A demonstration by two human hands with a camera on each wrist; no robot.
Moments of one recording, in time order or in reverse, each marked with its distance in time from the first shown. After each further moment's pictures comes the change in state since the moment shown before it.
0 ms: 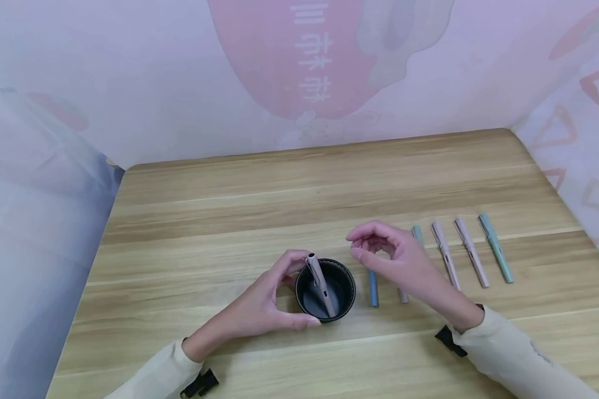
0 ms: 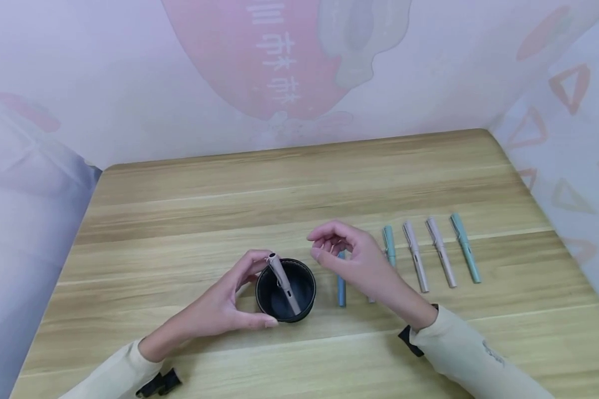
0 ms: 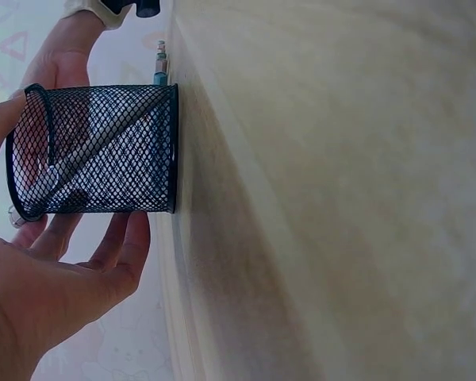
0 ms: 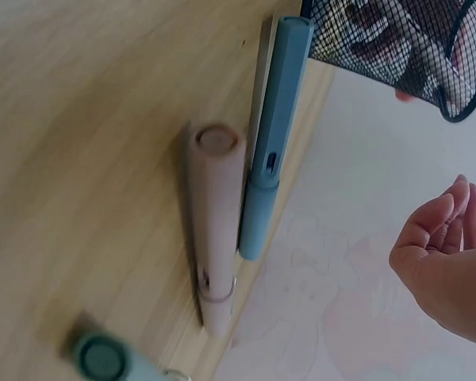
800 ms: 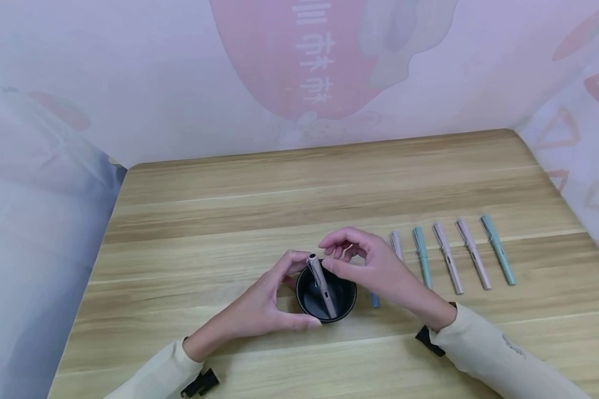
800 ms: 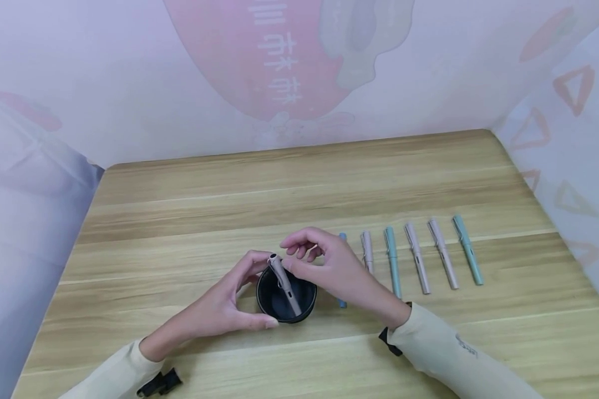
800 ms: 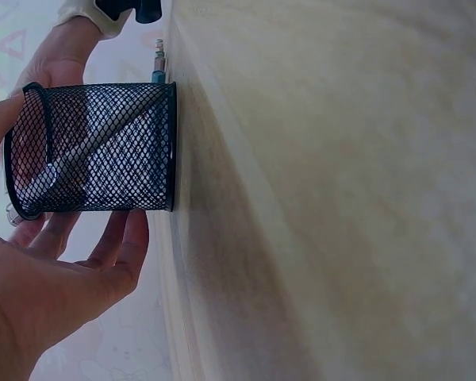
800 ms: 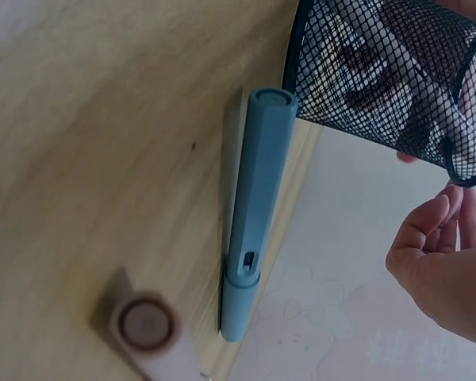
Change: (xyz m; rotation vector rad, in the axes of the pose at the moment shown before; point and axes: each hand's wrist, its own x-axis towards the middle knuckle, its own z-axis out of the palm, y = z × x) left_hand -0.001 0.000 0.002 -0.008 -0.009 0.007; right_hand 0.014 -0.004 0.035 -0.002 -0.098 0.009
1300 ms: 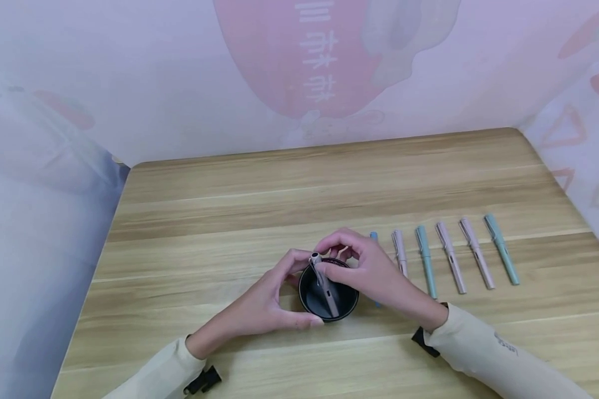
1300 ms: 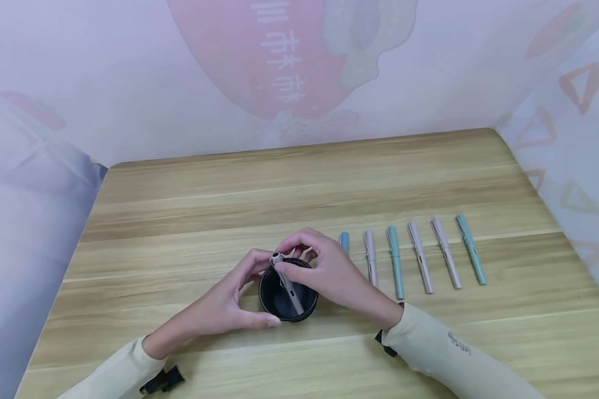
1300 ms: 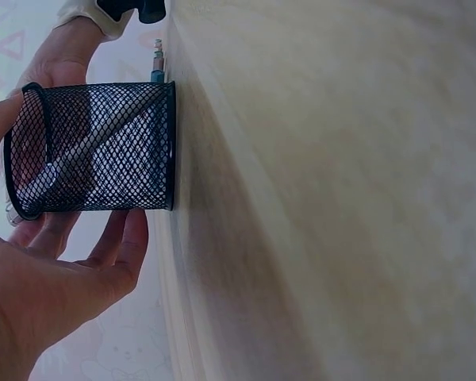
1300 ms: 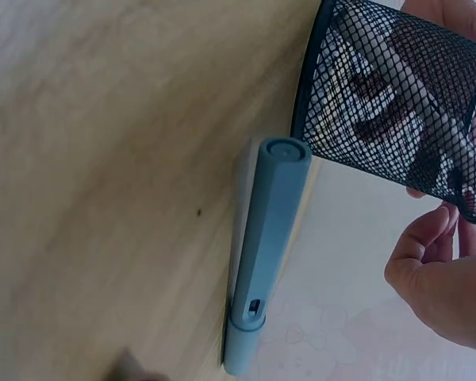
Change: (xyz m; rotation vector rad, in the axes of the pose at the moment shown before) left_hand 0.000 0.001 0.000 -0.003 -0.008 0.008; right_hand 0.003 0.002 0.013 -0.019 0.014 0.011
